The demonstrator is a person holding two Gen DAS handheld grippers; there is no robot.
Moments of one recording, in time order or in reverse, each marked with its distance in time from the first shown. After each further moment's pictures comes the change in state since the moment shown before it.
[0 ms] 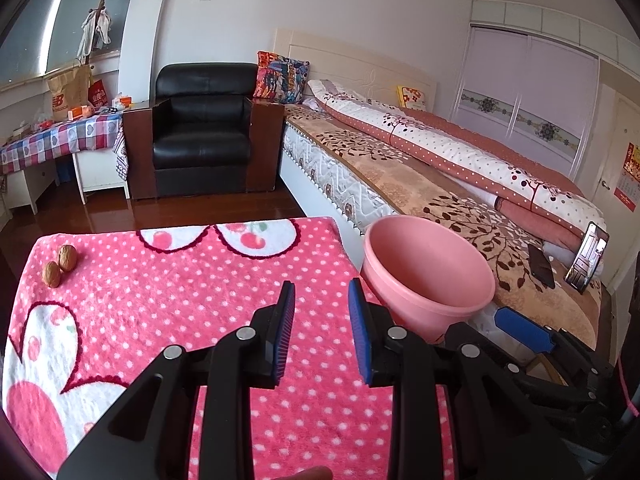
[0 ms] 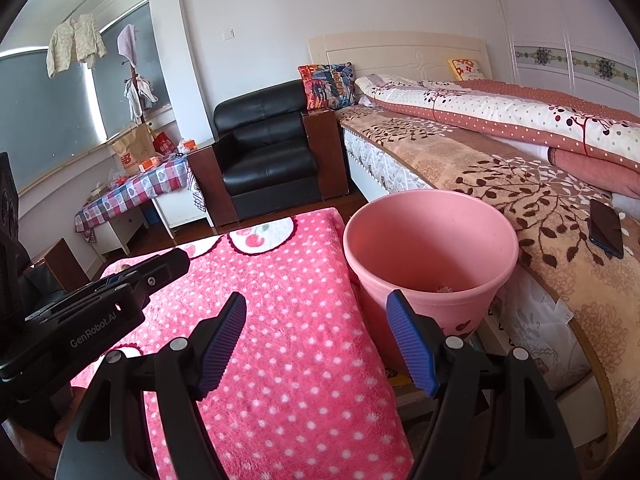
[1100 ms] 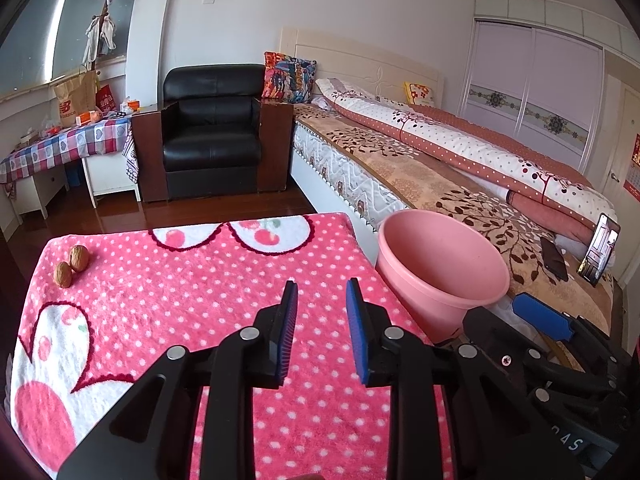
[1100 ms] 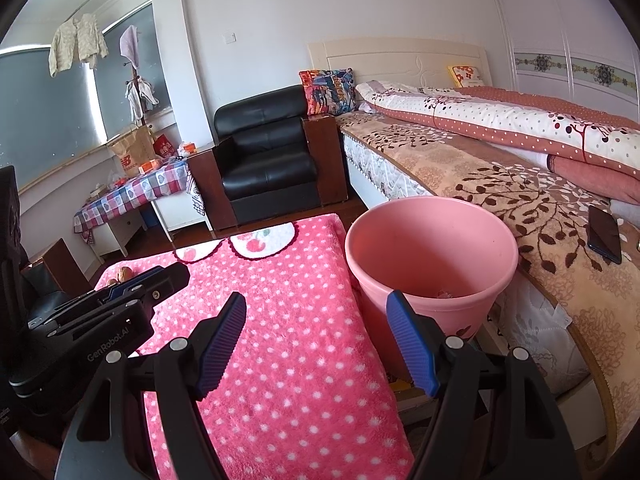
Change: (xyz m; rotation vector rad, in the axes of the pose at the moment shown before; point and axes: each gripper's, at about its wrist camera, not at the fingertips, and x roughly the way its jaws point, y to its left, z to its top) left arm 0.001 0.003 -0.006 0.019 0.003 0.046; right arm -0.001 0.007 0.001 -0.006 -0.022 -0.006
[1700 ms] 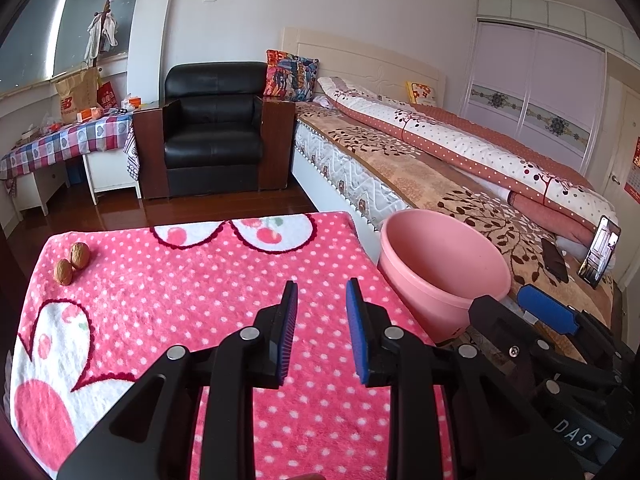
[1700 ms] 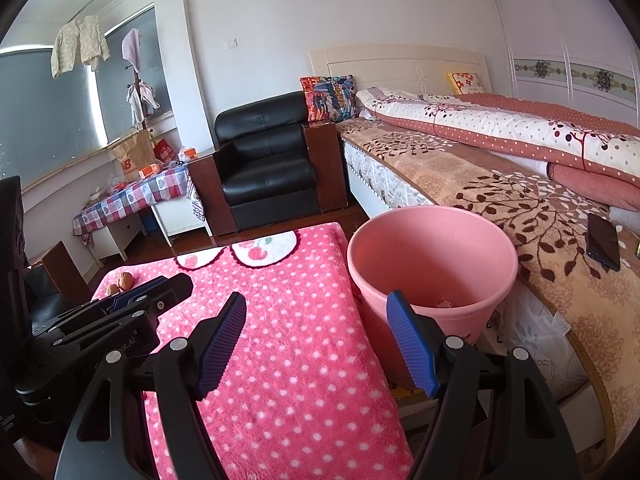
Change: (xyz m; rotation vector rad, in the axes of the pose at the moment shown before) left arm -0.001 0.004 -0.001 -0.009 0.004 0.000; right arm -0.003 0.005 0.003 -0.016 -0.029 -0.007
